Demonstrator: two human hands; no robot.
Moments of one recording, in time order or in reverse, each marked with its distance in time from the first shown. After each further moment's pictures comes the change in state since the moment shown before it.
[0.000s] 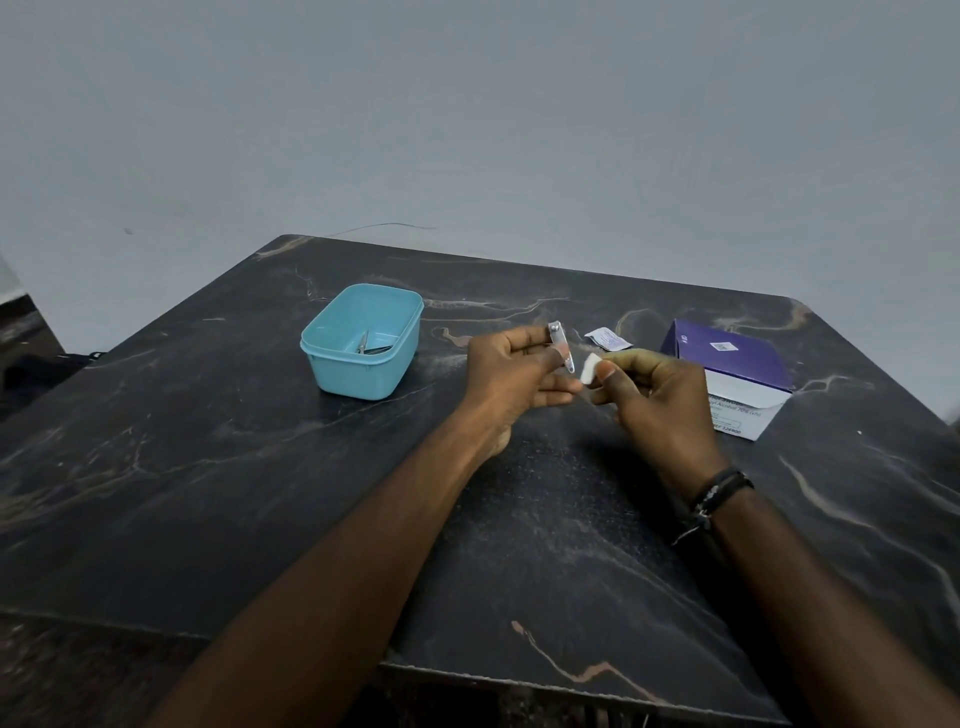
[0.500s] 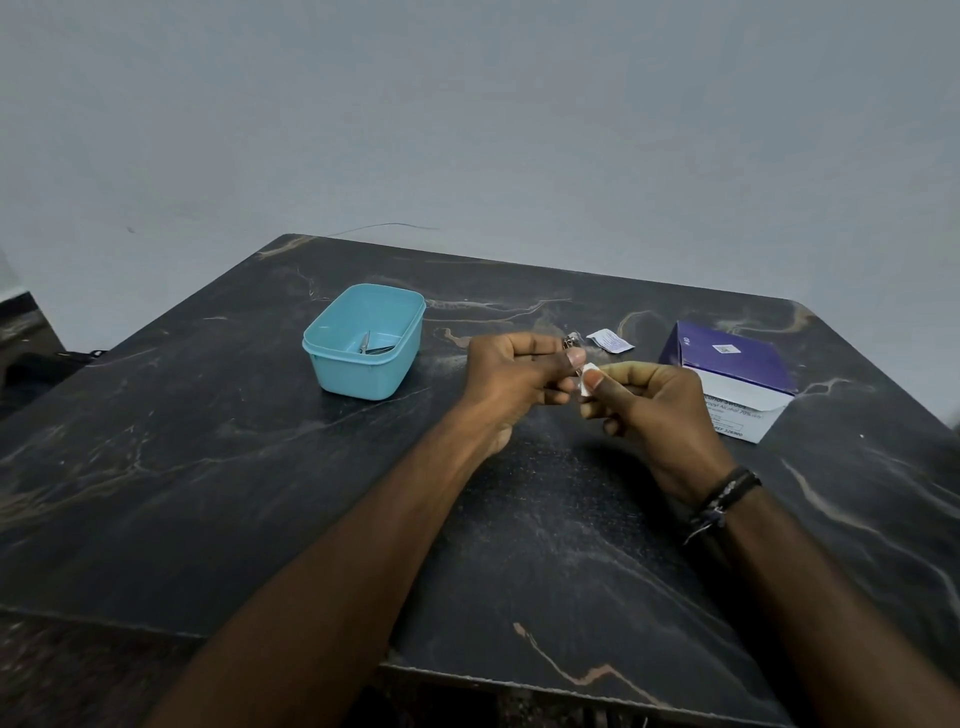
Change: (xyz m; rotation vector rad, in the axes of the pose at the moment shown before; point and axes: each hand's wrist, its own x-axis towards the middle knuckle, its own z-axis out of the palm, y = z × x) left_hand 0.001 -0.001 -0.004 0.030 -0.039 0.048; right_hand -0.005 -0.008 0.002 0.281 -0.107 0.230
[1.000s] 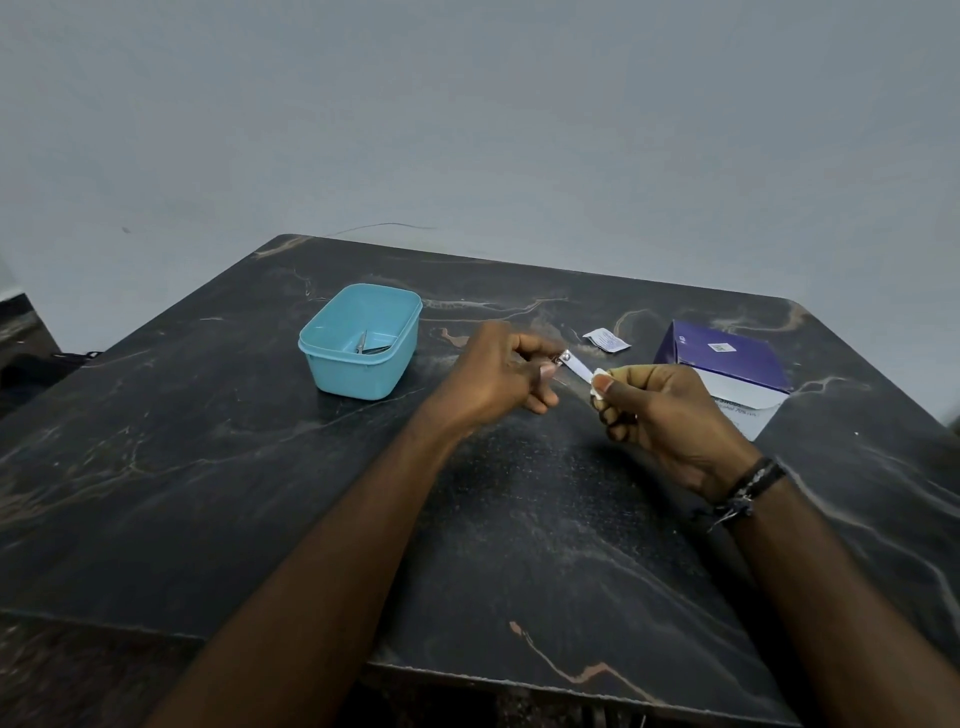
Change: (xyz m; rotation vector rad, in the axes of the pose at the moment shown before) left_hand 0.004 0.011 -0.019 0.449 -0.184 0.132; right_hand 0.002 -0.008 -0.015 0.013 -0.145 0.131
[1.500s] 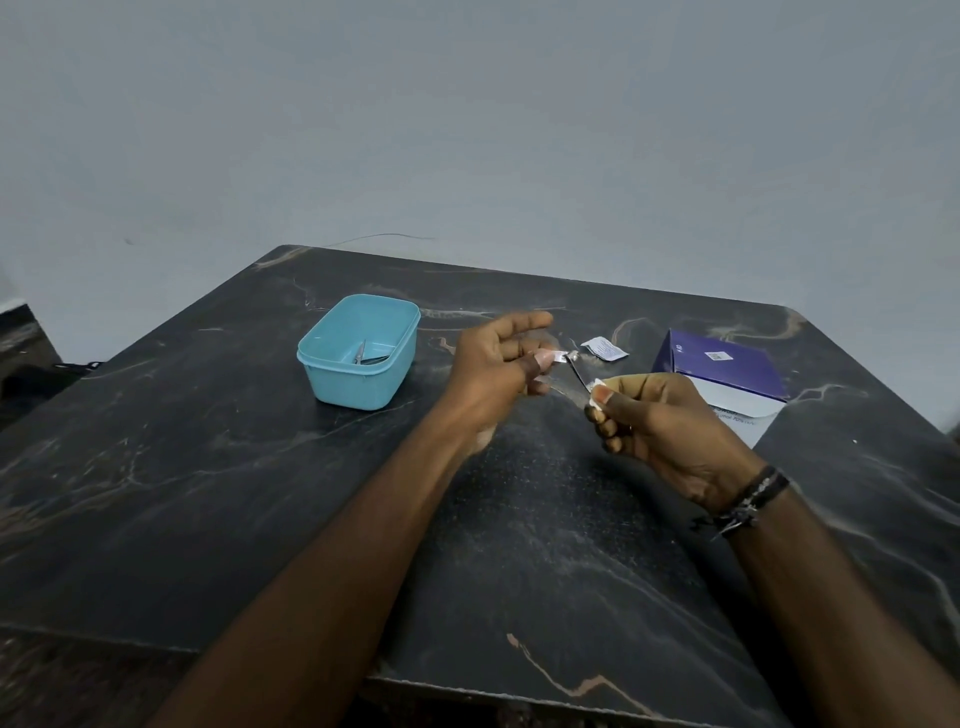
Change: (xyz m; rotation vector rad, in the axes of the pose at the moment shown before) left_hand 0.002 0.004 0.008 -0.359 0.177 -0.045; right_hand -0.003 -0.003 -0.003 0.038 -0.127 0.000
